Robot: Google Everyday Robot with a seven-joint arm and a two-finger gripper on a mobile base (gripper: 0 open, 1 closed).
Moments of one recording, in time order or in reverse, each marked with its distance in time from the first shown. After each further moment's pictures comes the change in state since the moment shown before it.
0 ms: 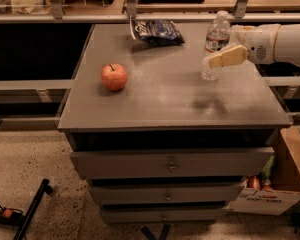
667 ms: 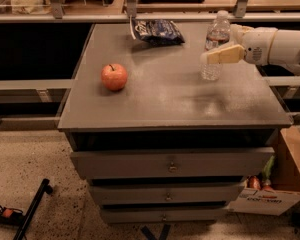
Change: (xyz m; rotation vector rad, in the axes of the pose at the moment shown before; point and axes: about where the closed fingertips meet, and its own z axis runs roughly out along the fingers) arm -0.001 -0.017 0.011 0.008 -0.117 0.029
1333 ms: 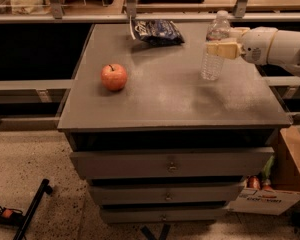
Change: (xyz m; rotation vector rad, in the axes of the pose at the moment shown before) arm -0.001 -0.011 0.003 0.025 -0.029 -0.029
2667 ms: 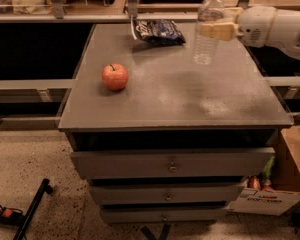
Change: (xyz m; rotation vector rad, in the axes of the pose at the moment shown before) arm -0.059 0.016 0.011 -0.123 -0.102 -0.054
